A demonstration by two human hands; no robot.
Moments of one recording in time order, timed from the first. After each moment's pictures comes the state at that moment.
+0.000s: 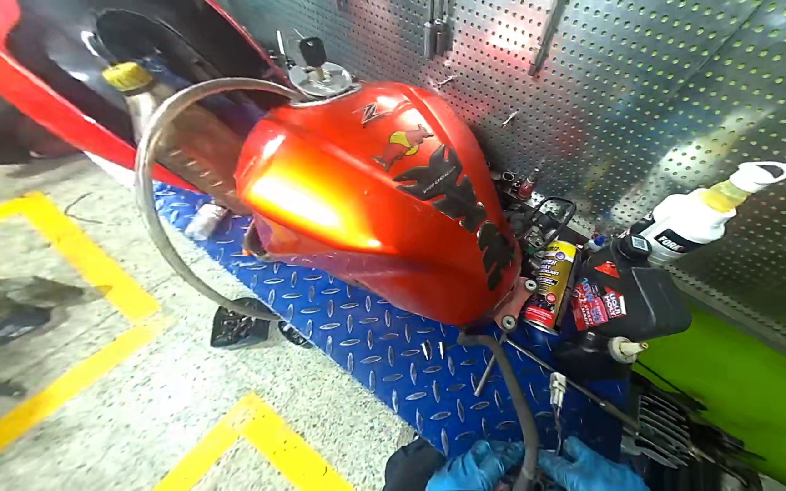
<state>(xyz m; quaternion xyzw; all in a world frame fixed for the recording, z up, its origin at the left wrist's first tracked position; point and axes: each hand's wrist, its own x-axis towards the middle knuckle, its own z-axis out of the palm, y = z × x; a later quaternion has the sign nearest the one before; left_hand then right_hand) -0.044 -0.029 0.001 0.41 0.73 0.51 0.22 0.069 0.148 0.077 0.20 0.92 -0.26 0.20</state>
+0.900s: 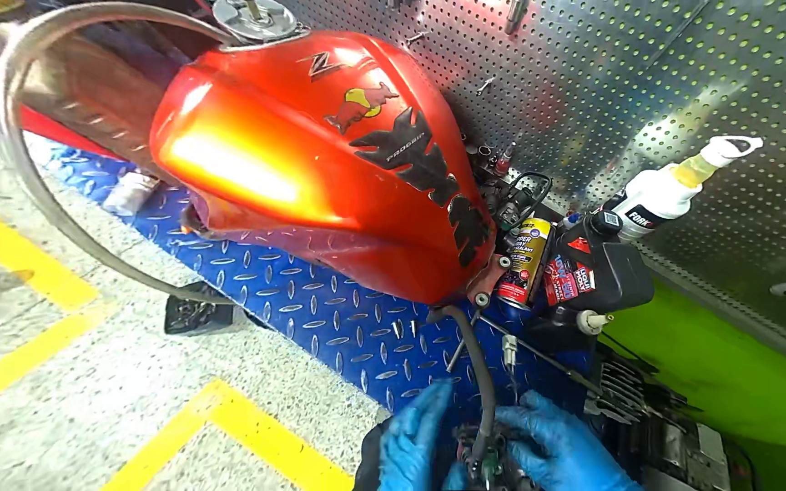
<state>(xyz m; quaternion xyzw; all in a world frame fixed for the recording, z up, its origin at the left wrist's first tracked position) -0.042 -0.039 -0.007 0.35 0.77 0.50 0.21 0.067 0.163 0.059 0.20 0.89 -0.39 0.16</state>
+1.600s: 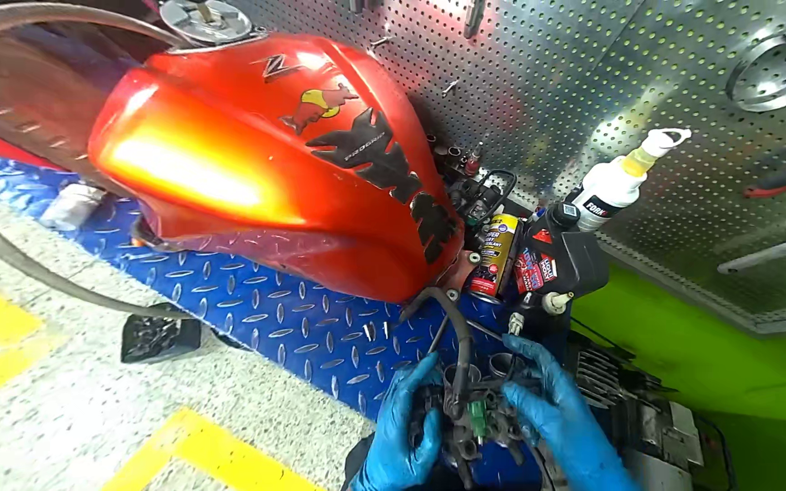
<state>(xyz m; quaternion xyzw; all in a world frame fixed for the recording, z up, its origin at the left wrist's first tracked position) -0.067 0.009 -0.074 0.45 0.64 0.63 0.01 0.064 0.165 0.079 0.40 0.67 -0.62 -0.07</state>
